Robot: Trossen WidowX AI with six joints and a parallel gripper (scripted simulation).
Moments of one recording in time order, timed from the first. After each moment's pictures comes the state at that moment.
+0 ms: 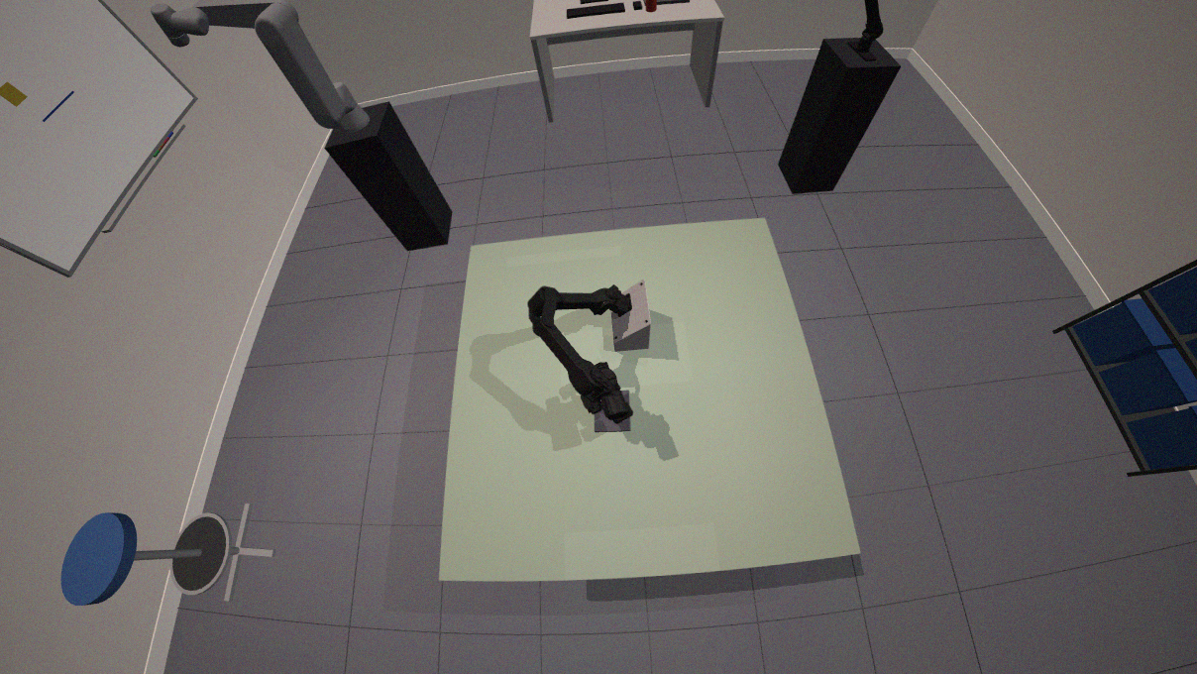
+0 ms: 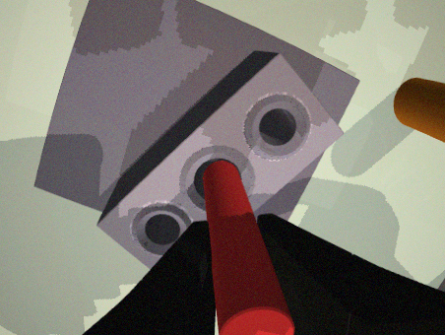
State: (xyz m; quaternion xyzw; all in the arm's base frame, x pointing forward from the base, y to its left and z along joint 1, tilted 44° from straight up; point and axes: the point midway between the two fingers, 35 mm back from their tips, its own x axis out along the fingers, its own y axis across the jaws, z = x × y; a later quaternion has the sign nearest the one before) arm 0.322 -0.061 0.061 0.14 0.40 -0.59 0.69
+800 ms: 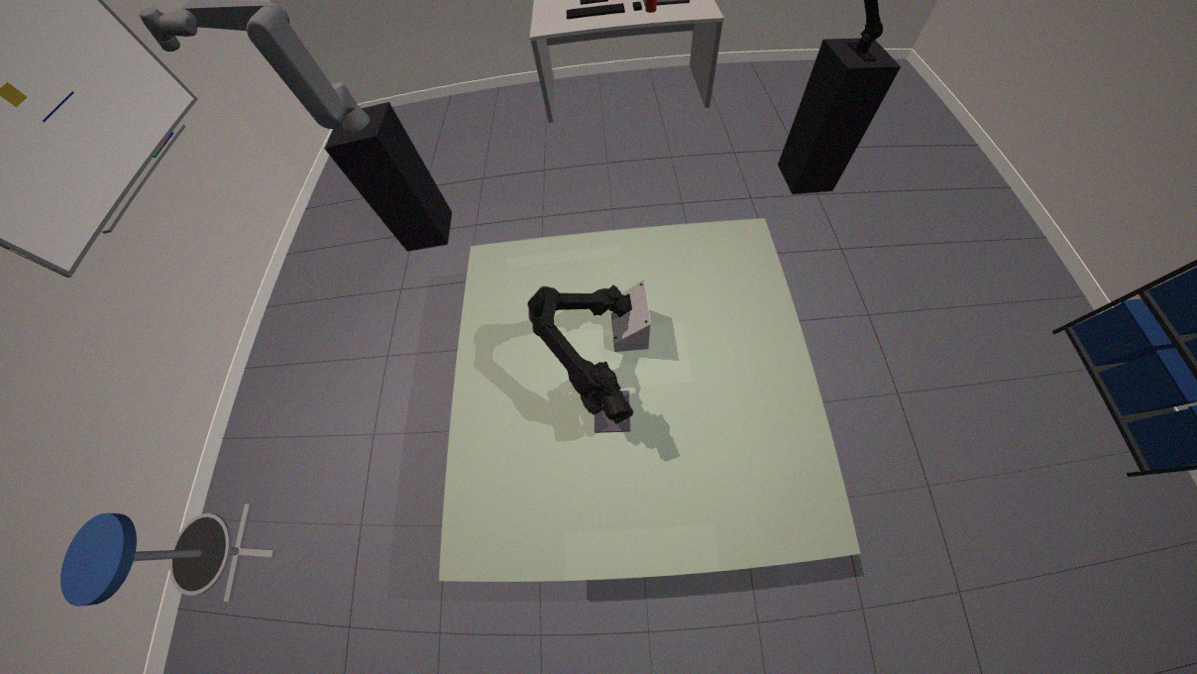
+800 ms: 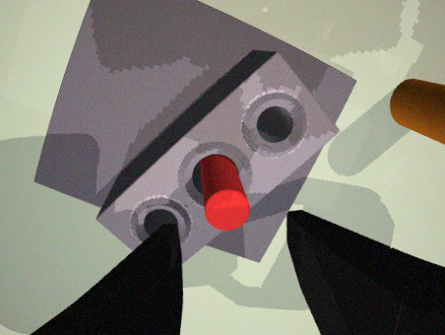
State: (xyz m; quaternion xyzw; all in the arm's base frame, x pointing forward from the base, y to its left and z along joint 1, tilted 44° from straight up) arm 0.322 -0.059 0.063 0.14 0.40 -0.59 0.69
